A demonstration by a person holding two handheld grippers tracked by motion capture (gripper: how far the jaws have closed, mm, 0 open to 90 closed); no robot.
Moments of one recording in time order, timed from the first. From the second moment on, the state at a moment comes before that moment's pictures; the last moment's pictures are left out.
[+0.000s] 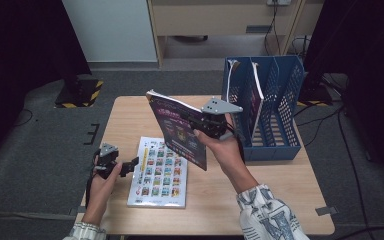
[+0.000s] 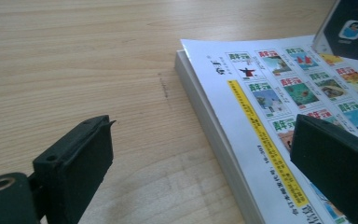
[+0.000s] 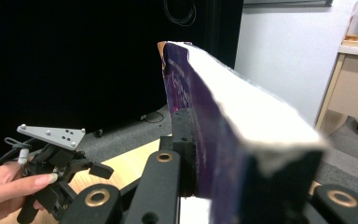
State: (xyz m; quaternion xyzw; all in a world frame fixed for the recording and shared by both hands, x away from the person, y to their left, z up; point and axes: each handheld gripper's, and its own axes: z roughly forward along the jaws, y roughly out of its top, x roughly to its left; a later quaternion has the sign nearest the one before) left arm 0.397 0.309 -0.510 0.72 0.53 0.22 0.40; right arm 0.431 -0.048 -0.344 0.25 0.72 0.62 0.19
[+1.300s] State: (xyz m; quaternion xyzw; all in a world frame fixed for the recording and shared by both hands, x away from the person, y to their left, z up) left arm 0.402 0.325 -0.520 0.72 0.56 0.25 0.34; right arm 0.417 -0.091 -0.338 0.26 0.71 0.63 0.19
